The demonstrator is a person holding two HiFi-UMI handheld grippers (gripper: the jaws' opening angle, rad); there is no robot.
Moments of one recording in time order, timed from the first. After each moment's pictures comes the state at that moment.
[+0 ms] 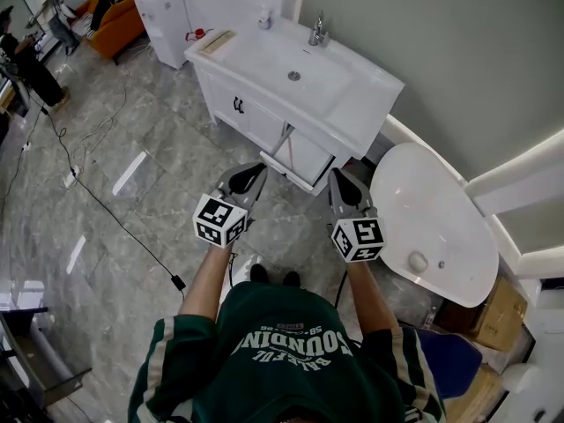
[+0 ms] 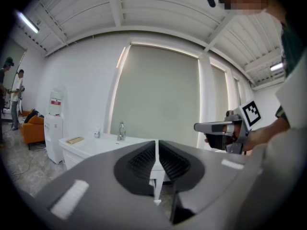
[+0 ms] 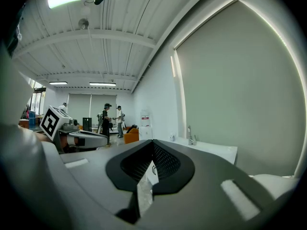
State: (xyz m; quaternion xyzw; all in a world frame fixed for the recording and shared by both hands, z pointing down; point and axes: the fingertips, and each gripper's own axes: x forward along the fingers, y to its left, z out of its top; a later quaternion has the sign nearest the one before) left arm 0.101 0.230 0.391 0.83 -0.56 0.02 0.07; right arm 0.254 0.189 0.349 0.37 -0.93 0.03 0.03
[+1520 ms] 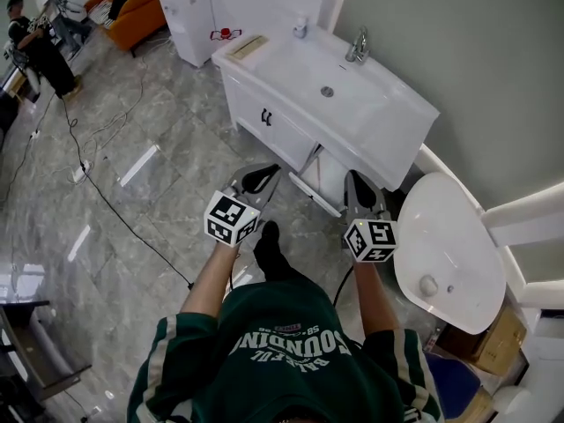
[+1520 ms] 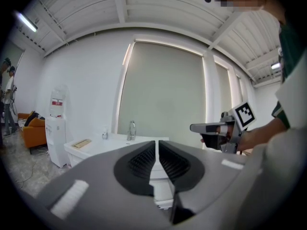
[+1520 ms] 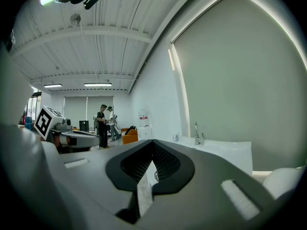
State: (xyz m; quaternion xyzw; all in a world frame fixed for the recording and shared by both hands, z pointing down) left arm -0.015 0.162 0.412 0.83 -0.56 0.04 0.07; right arm 0.142 0.101 0.381 0.38 -0.92 0.06 0.02
